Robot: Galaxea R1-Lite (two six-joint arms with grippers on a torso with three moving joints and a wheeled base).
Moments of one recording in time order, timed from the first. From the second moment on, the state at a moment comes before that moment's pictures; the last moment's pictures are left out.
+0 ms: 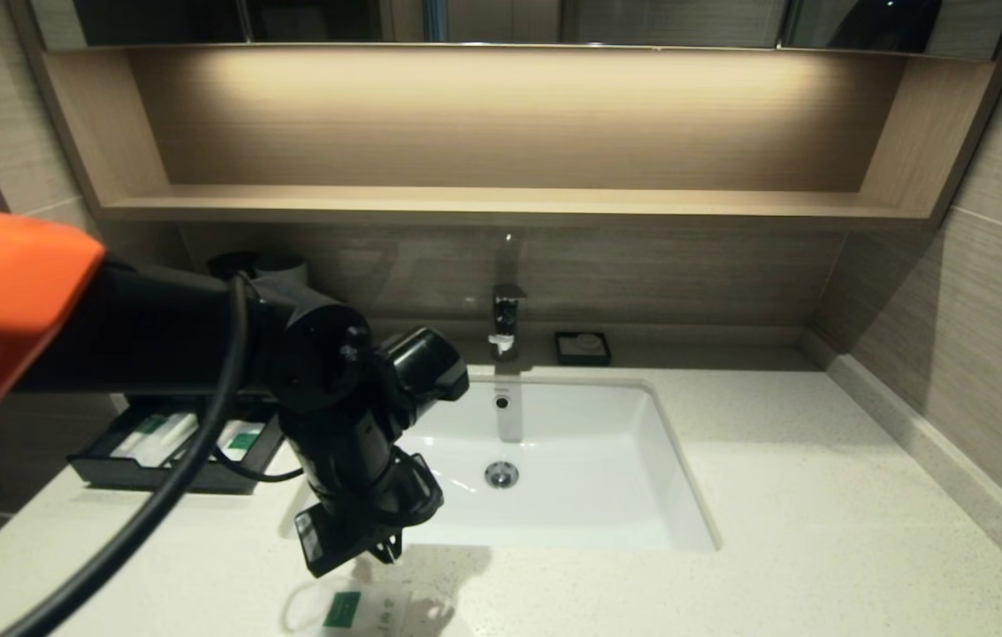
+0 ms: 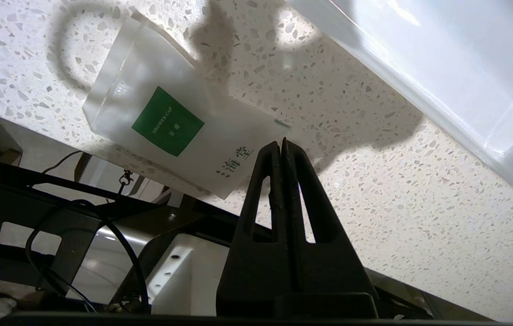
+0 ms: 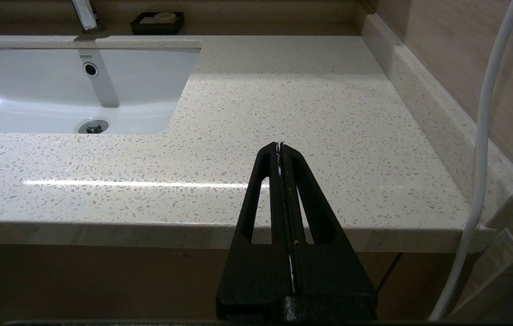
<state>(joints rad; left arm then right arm) -0.65 1.97 -1.44 0.85 0.02 -1.18 0.00 0.00 0.00 0.00 0.00 0.01</state>
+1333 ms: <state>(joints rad) -0.65 1.98 -1.41 0.85 0.02 -1.20 0.00 0.00 0.00 0.00 0.00 0.00</state>
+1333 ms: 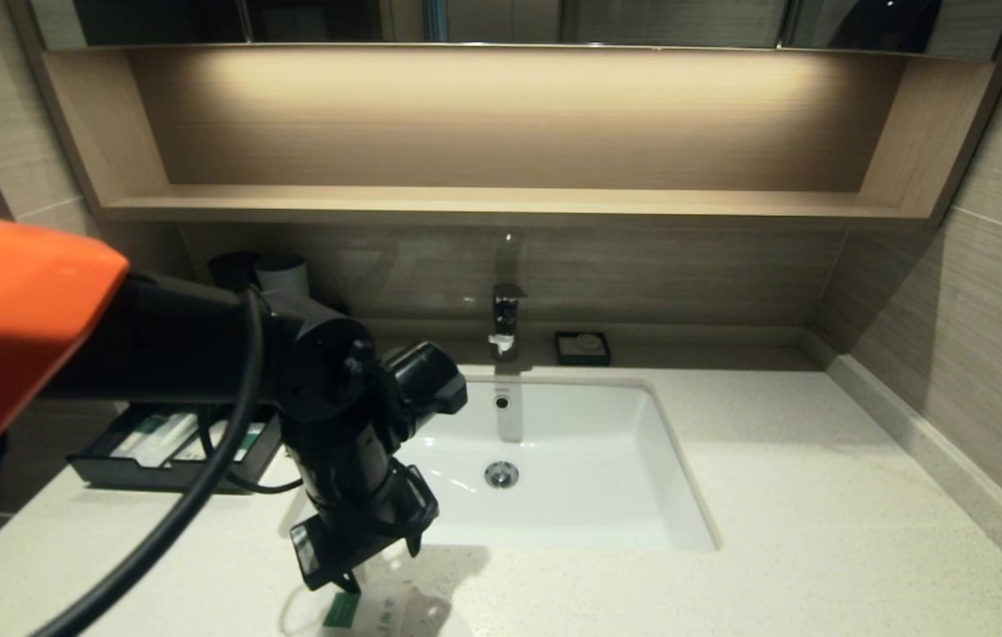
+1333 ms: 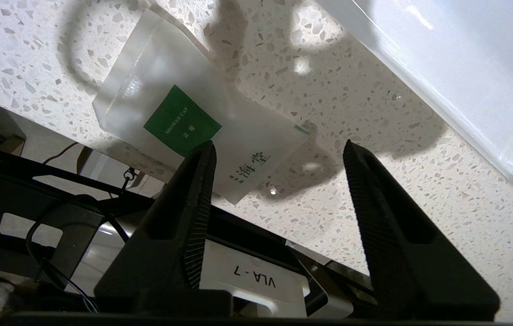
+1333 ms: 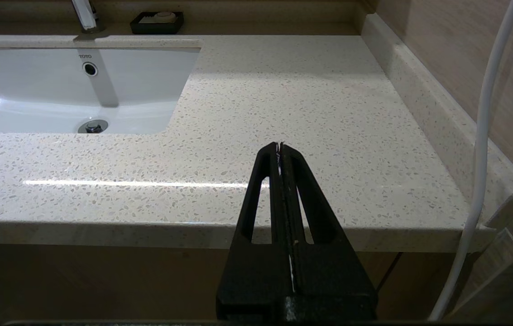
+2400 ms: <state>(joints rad) -0.62 1.98 -1.42 0.85 0.01 -1.30 0.00 0.00 0.00 0.00 0.00 0.00</state>
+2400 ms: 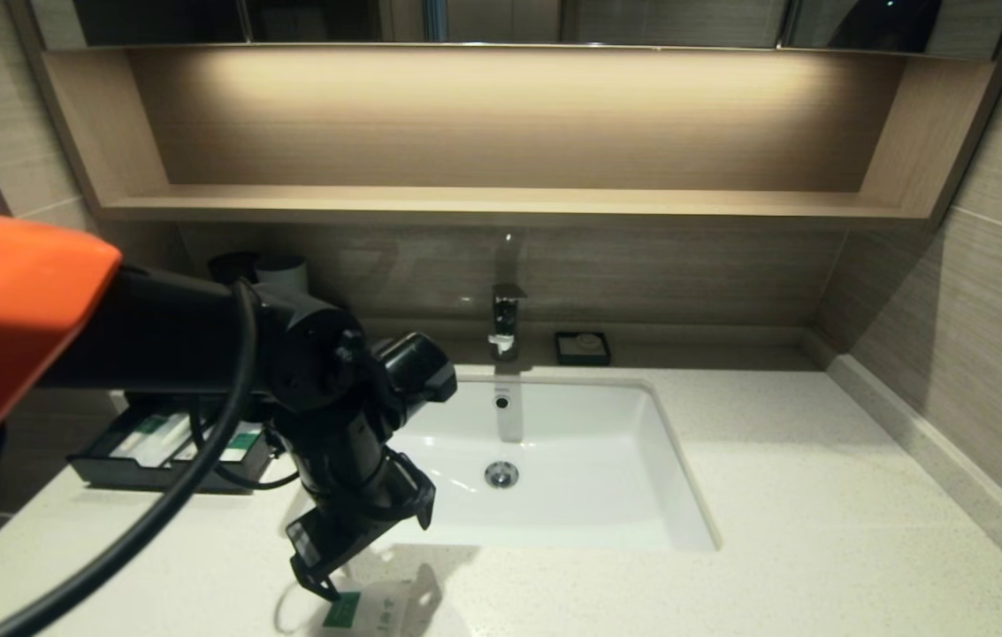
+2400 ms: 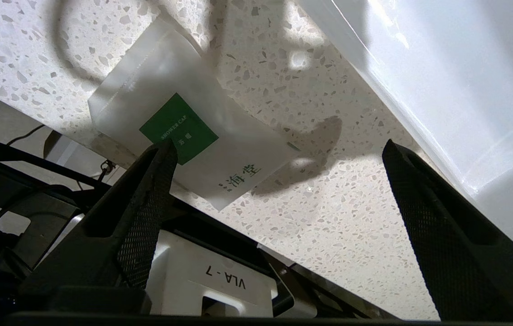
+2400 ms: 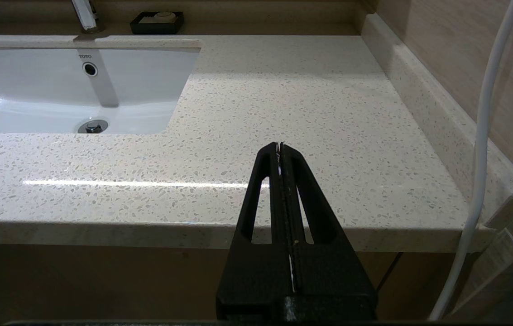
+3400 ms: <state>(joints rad) -0.62 2.04 -1.41 0.84 0.02 -1.28 0.00 0.00 0.00 0.00 0.00 0.00</state>
